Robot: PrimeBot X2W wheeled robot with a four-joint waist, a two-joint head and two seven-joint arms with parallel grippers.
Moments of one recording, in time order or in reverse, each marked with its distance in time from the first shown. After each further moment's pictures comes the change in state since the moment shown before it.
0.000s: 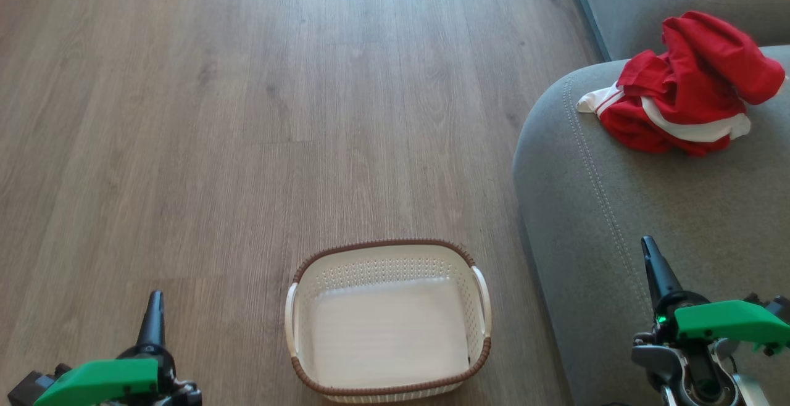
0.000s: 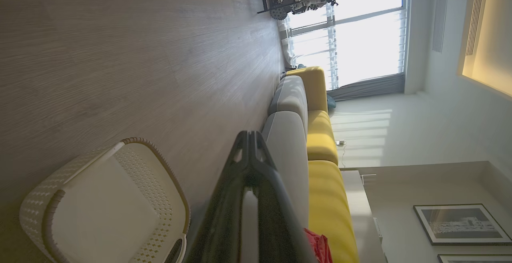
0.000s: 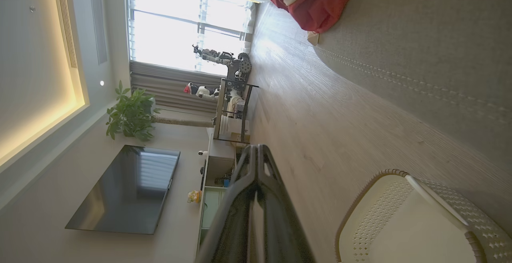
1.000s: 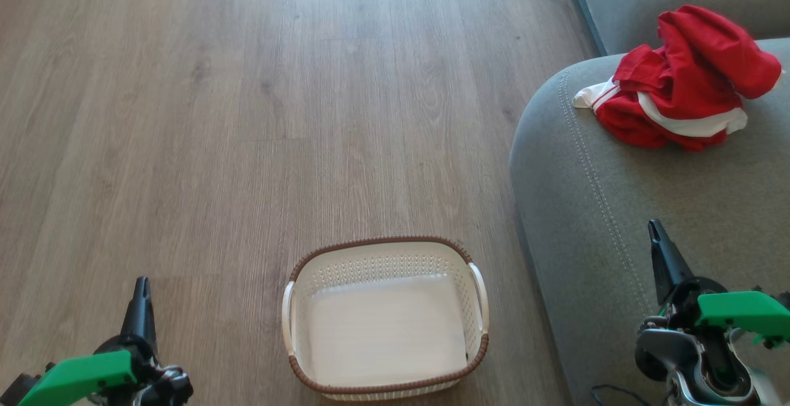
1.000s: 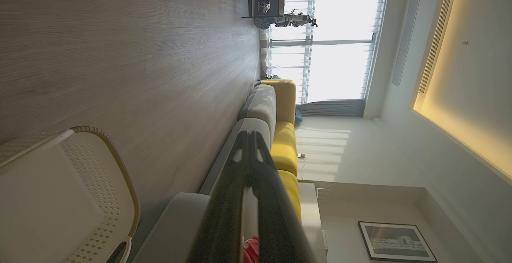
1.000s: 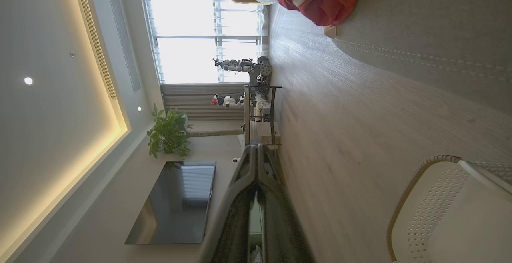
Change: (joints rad) left arm -0.022 -0.045 0.084 -0.019 -0.165 -0.043 0.053; right arm -0.020 -0.012 -0.007 -0.028 0.235 0.000 0.042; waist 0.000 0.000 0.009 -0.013
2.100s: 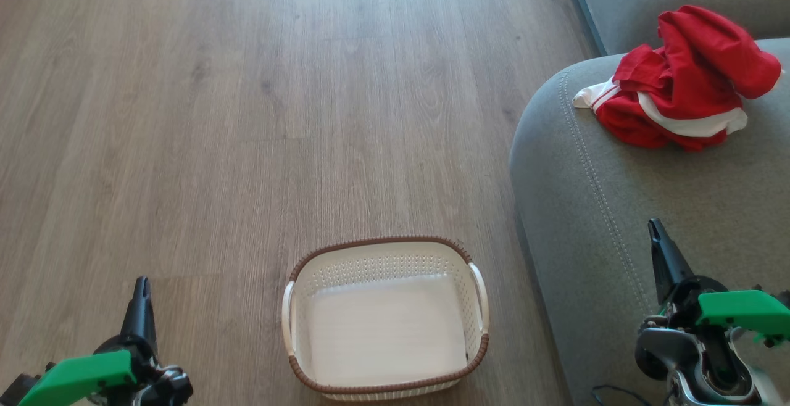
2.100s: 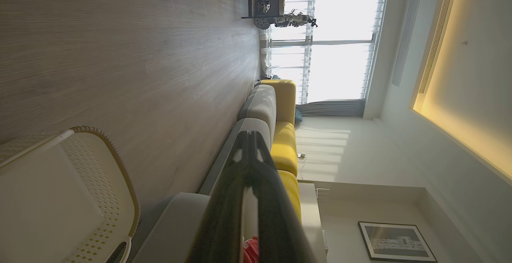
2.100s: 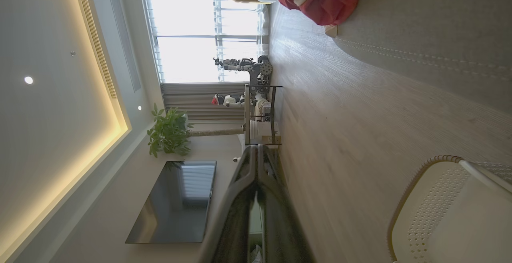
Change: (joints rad) left arm 0.000 0.000 0.001 0.000 0.000 0.000 0.000; right arm 0.000 -0.021 0.028 -0.001 0.026 0.000 -0.018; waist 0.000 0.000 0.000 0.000
